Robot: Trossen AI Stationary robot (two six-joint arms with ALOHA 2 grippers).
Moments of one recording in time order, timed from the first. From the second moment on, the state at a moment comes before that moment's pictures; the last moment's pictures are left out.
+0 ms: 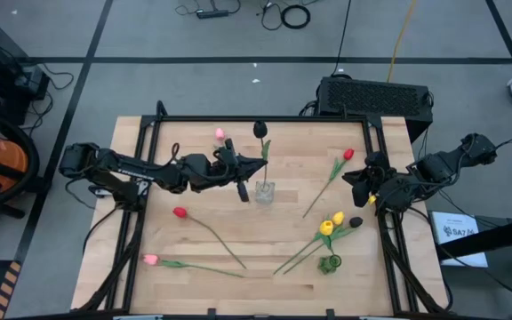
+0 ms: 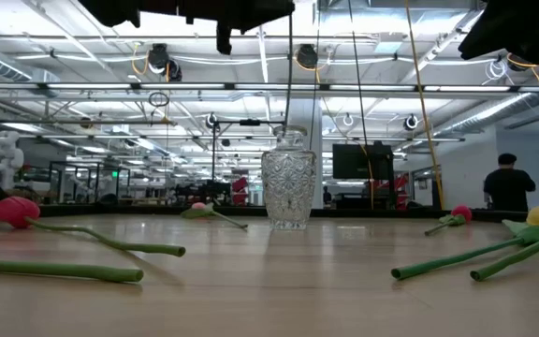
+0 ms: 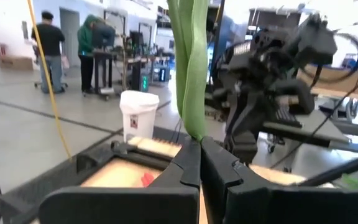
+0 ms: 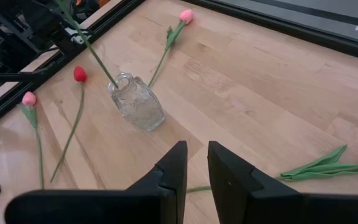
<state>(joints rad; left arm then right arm) -0.03 1.46 0.86 0.71 -0.29 -0.08 0.47 0.70 0.88 -1.04 0.70 1.11</state>
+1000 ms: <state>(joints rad) -0.03 1.47 0.85 0.53 -0.29 -0.10 0.47 0.70 0.88 -1.04 0.70 1.14</state>
